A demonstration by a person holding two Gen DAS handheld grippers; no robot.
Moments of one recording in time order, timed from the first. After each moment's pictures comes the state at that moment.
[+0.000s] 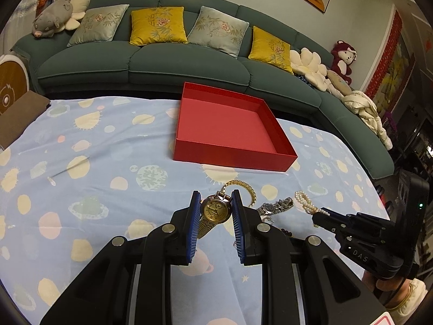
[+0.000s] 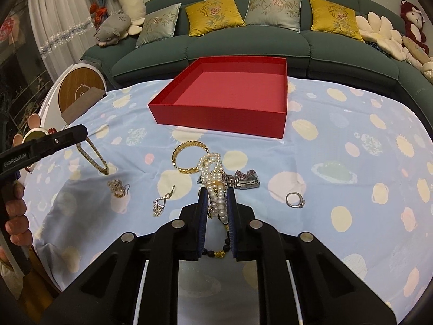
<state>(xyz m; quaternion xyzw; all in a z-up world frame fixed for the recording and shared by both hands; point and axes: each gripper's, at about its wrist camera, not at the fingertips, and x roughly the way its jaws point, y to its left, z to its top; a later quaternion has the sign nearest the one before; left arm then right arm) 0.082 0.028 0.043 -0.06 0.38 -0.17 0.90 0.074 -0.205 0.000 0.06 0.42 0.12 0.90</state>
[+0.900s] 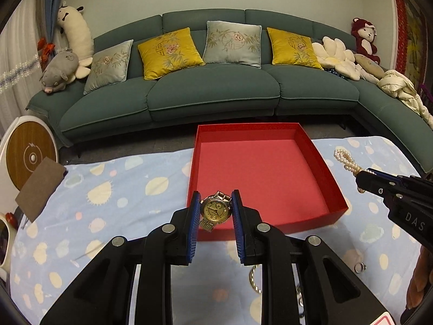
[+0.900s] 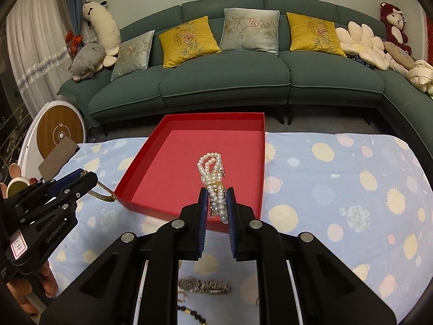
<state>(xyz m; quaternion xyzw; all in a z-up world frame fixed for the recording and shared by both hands) 0.192 -0.042 0.062 0.06 0.34 -0.07 0.93 0.197 -0.234 0.045 0.09 0.38 0.06 0.92</state>
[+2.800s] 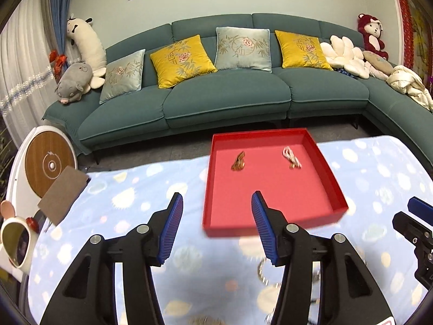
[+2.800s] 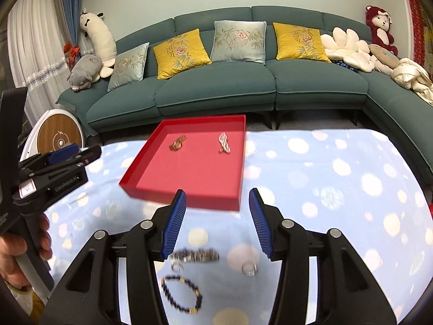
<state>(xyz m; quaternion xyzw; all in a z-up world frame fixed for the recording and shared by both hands) 0.156 -0.045 0.091 0.09 0.34 -0.03 0.94 0.112 -0.251 0.063 0.09 0.36 0.04 0.93</state>
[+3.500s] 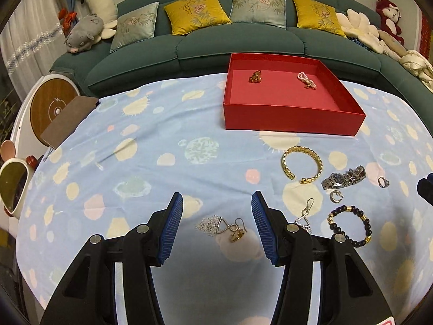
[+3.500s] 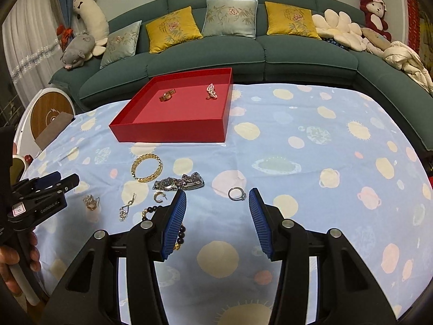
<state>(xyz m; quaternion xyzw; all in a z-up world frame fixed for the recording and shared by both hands) 0.082 -0.003 0.003 0.06 0.43 0.00 0.90 0.049 -0.251 0.006 0.08 0.41 0.02 0.91</state>
